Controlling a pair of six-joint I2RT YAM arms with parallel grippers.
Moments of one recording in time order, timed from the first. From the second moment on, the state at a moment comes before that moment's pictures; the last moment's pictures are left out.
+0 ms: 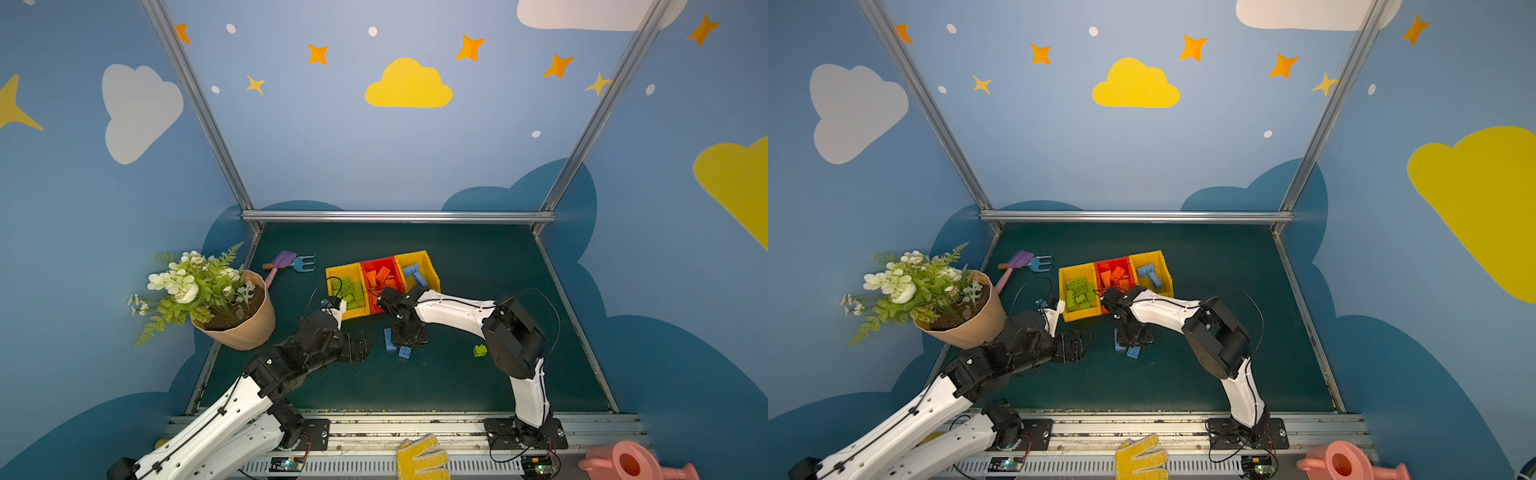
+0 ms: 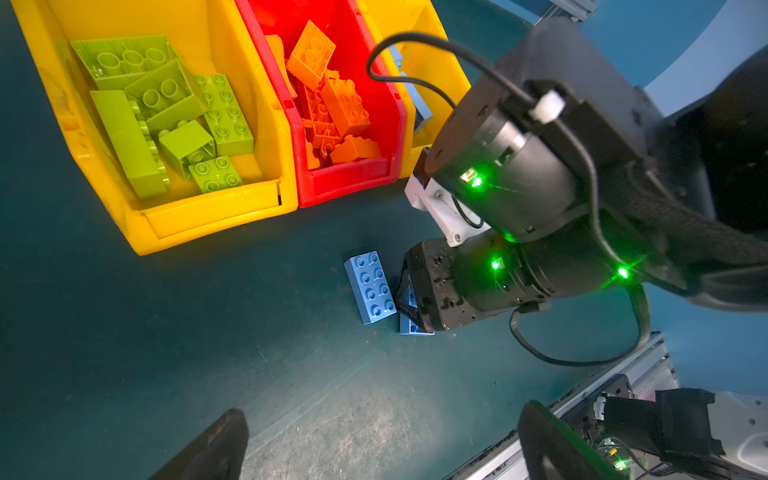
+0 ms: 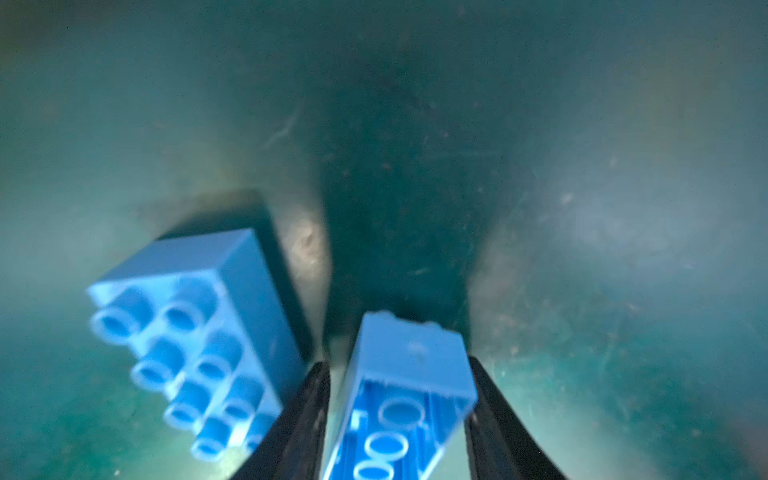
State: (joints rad) left arm -0.71 0.72 0.68 -0.65 0.01 -0.65; right arm 0.96 2.03 1.45 -0.96 -0.02 0.92
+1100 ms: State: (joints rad) left arm -0.70 1.17 0.94 -0.59 0.01 -0.52; right arm 0.60 2.29 2.18 -1.13 0.14 0.49
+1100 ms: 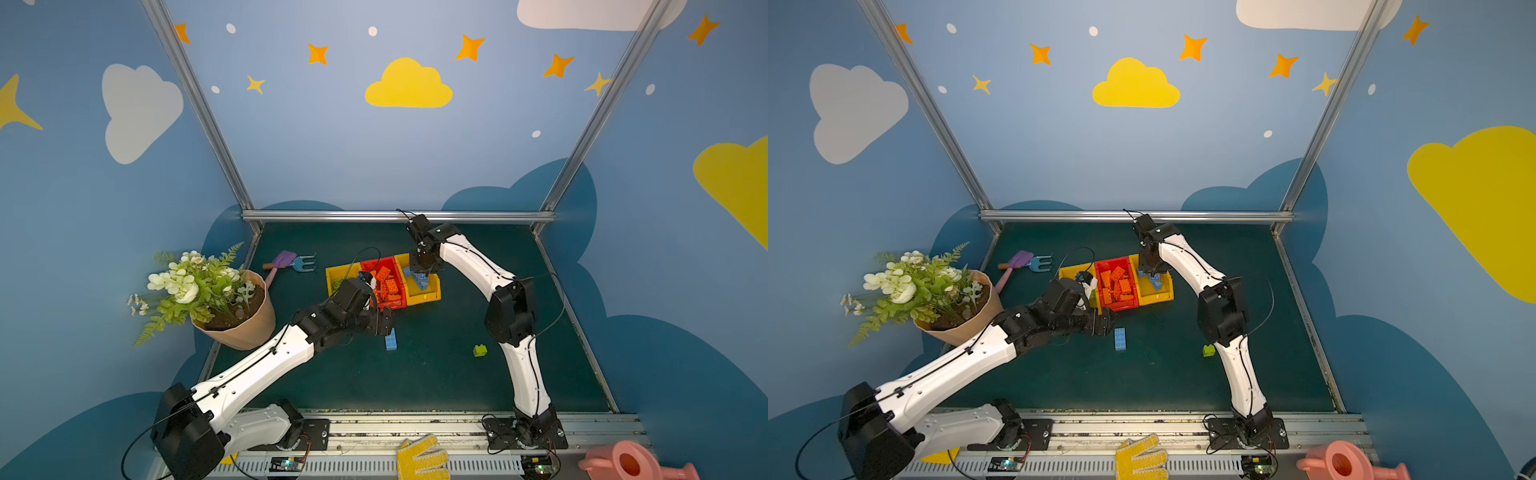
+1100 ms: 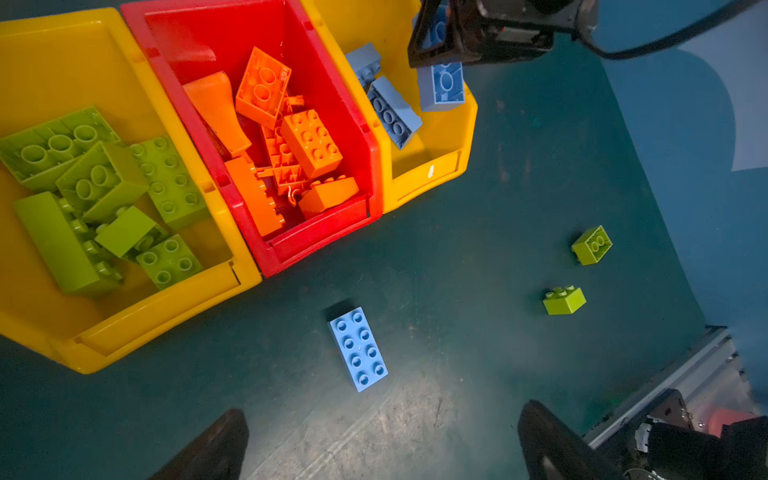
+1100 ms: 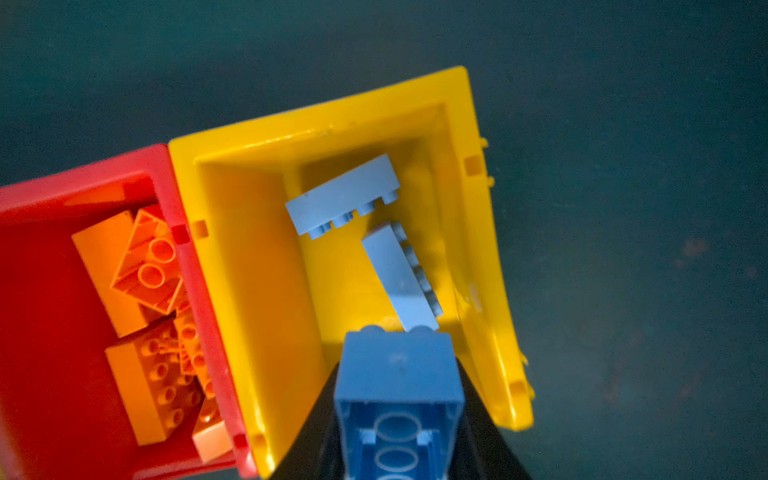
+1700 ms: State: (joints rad) left arm -0.67 1.24 0.94 -0.62 0.07 -0.53; right arm 0.59 2.10 2.04 -1.20 0.13 0.48
